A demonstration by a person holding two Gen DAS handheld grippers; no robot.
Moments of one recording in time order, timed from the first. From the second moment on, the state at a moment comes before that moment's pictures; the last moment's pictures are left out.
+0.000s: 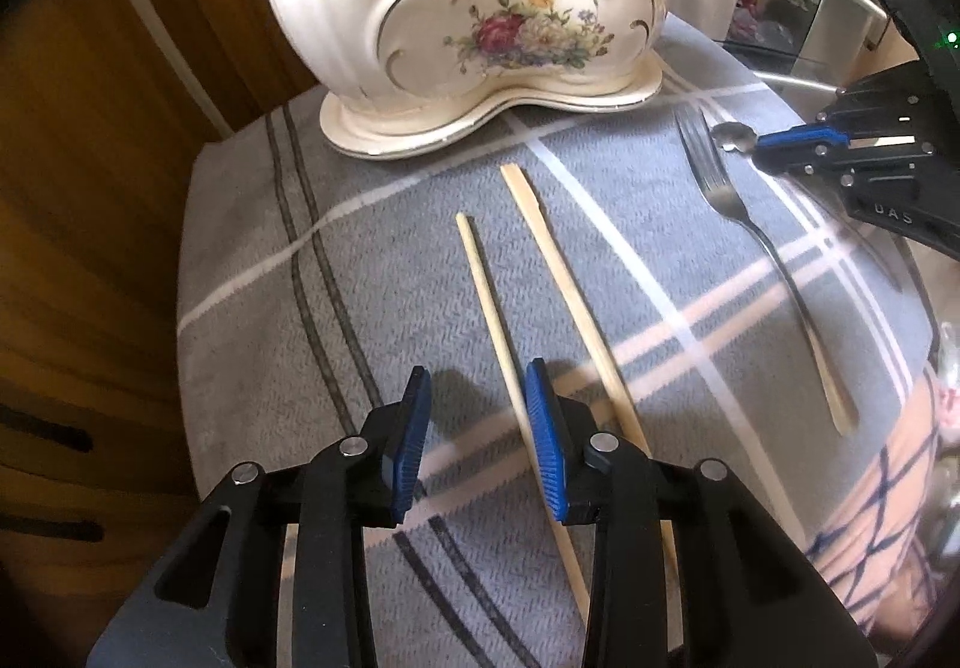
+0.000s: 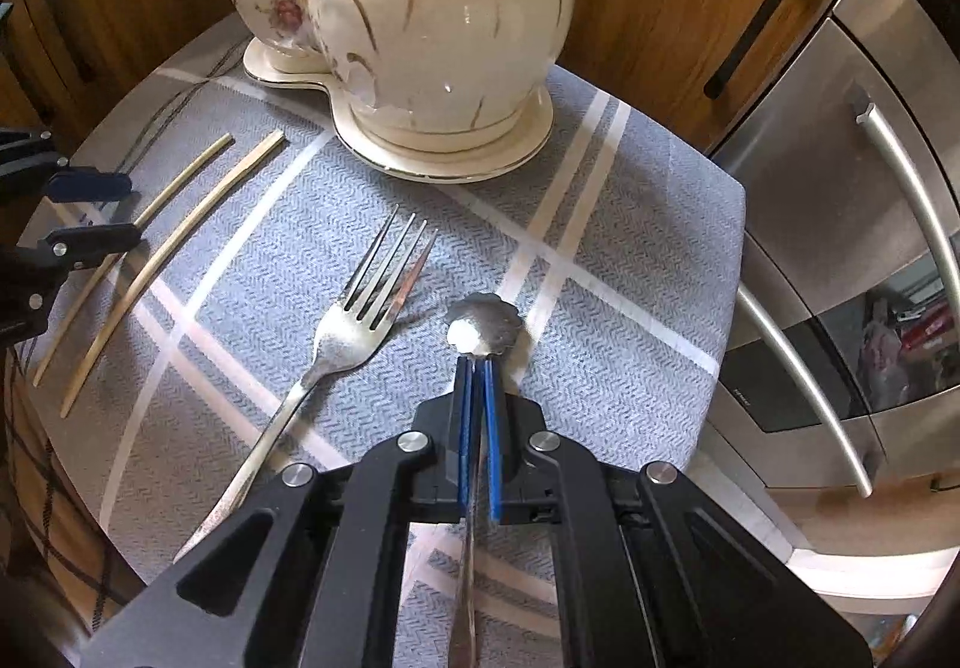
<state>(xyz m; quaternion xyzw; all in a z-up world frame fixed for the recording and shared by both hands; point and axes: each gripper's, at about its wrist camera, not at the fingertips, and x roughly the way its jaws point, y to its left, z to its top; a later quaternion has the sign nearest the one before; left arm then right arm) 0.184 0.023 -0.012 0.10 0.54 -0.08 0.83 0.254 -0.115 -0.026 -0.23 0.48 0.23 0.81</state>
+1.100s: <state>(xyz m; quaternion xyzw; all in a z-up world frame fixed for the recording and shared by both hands) 0.169 0.075 0.140 -0.07 0.24 -0.10 0.96 0.223 -0.147 0.128 -0.03 0.27 0.28 0.92</state>
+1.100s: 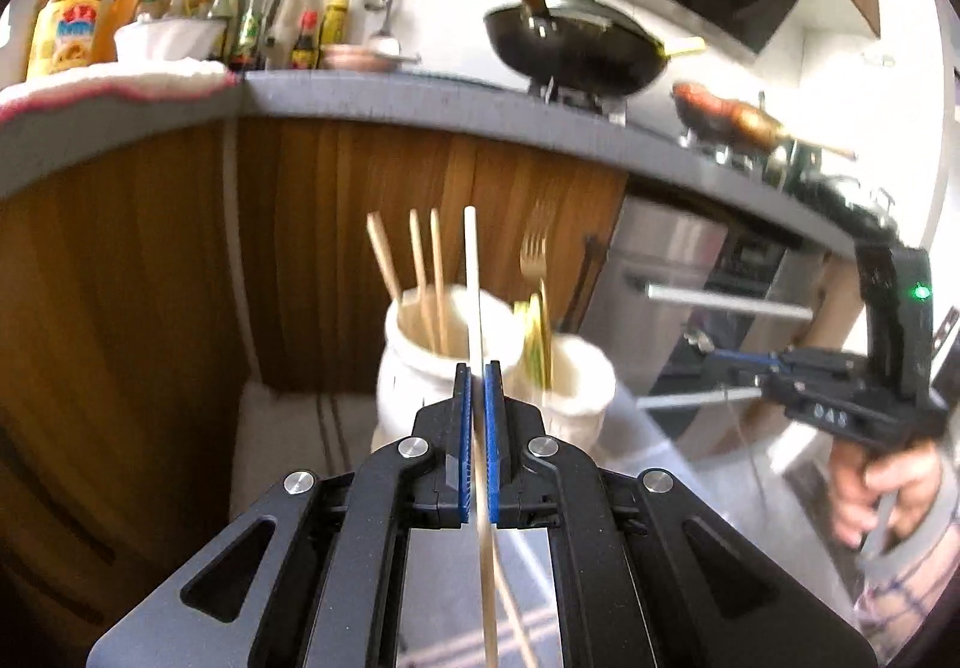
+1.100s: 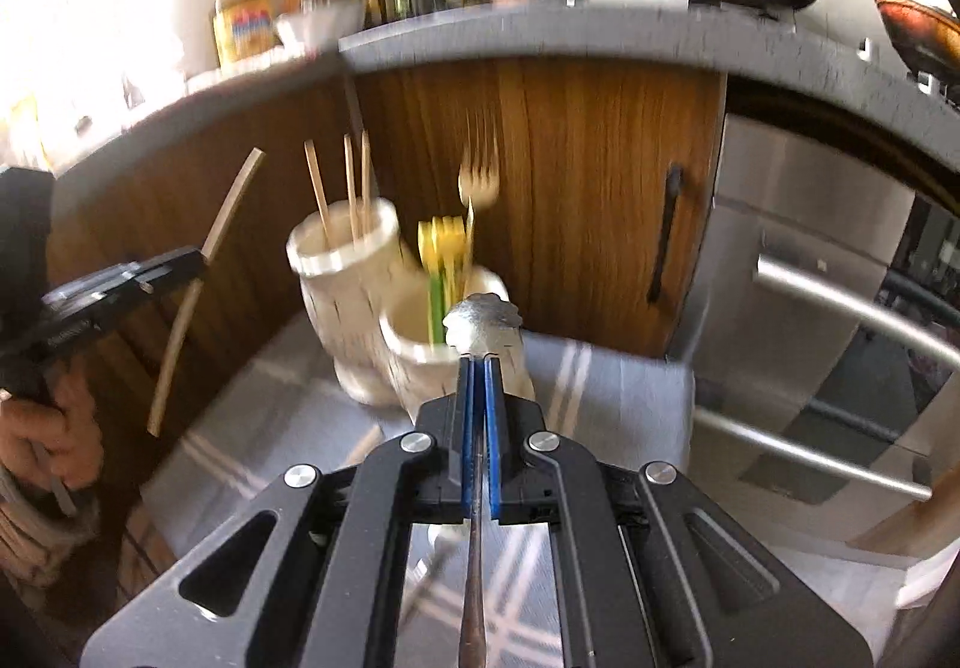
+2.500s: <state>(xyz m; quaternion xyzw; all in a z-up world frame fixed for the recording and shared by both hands) 0.250 0.064 0.100 -0.07 0.11 -0.07 0.99 0.279 -0.088 0.095 -0.04 0.13 0.27 0.95</state>
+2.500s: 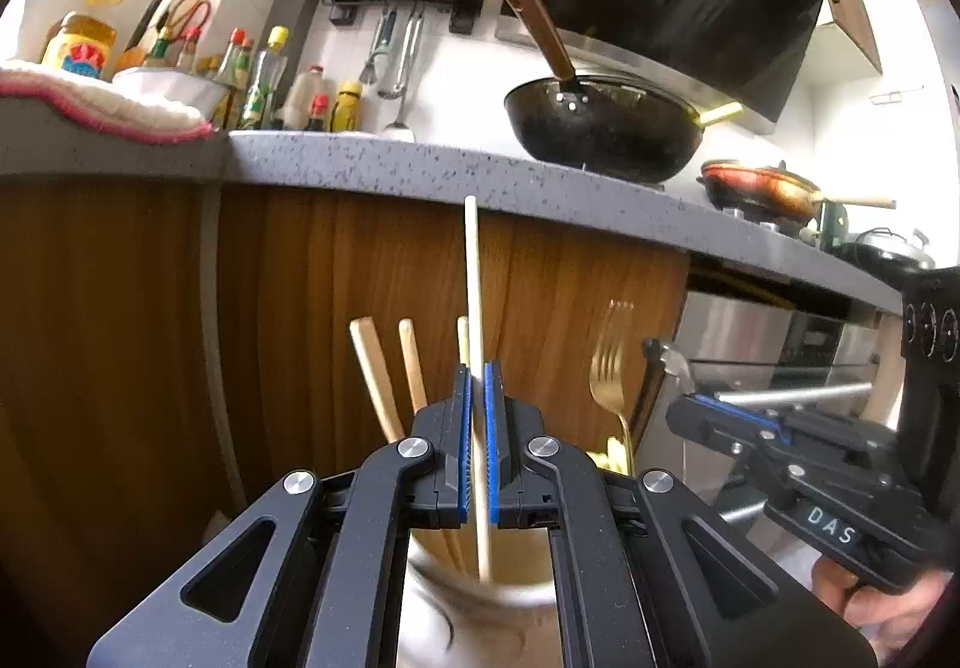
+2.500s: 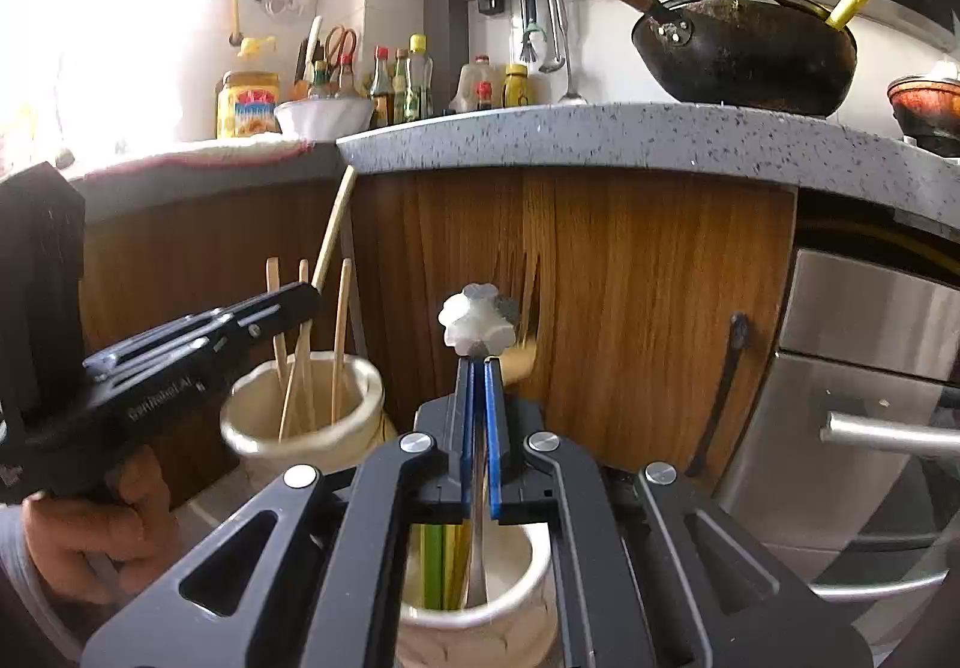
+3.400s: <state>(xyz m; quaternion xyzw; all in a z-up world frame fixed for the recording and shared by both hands) 0.197 0.067 0.103 -0.02 0.17 -0.04 0.98 0.264 -0.103 0.102 -0.07 0.18 0.23 0.95</state>
